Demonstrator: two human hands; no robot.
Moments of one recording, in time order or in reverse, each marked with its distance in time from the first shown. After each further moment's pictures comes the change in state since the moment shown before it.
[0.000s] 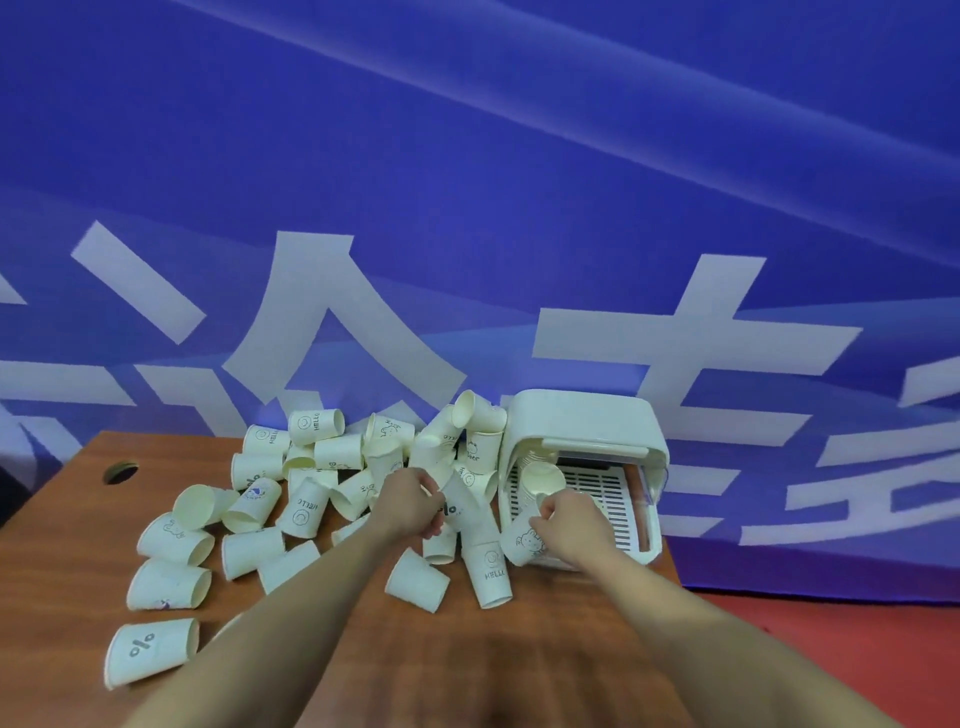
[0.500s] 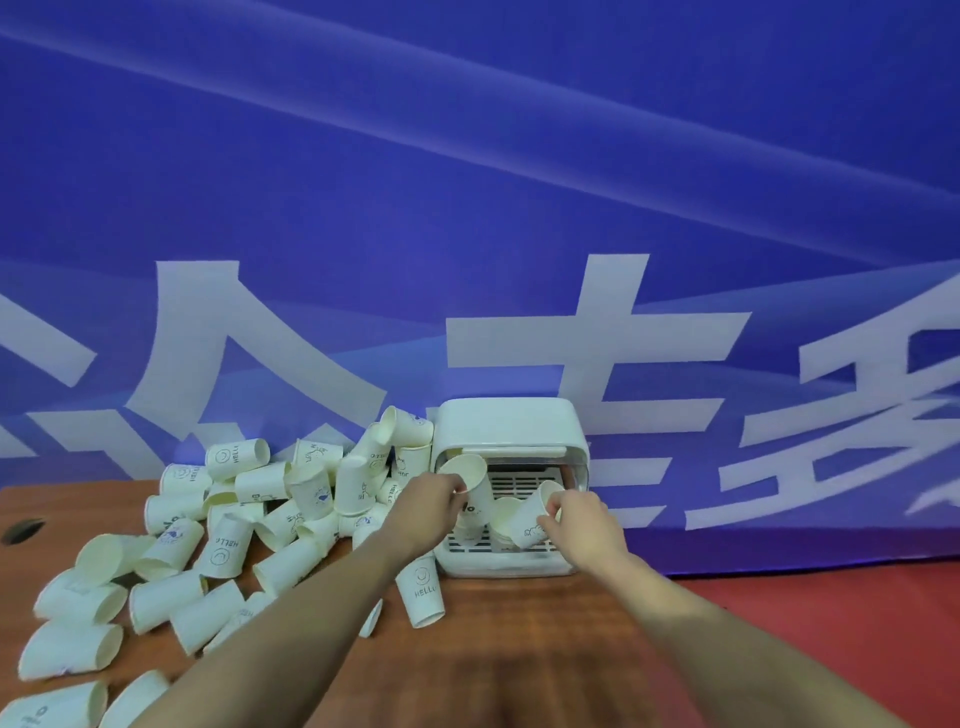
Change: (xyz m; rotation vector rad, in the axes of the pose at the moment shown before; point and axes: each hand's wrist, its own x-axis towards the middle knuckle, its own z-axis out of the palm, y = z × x) left_hand 0.004 0.068 0.102 0.619 0.006 0.564; right_hand -0.002 0.105 -0.056 -0.059 0.154 -0.038
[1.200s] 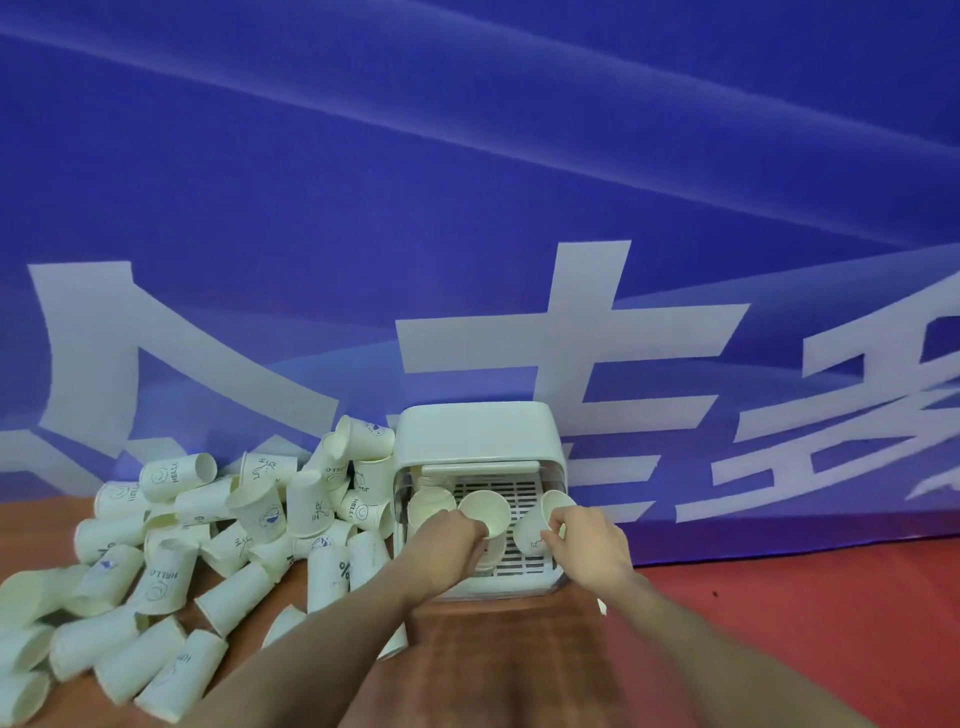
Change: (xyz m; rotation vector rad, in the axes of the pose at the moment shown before) left_hand 0.045 0.038 0.063 0.295 -0.309 0.175; right_hand 0.050 0.062 0.010 -0.053 -0.047 0.022
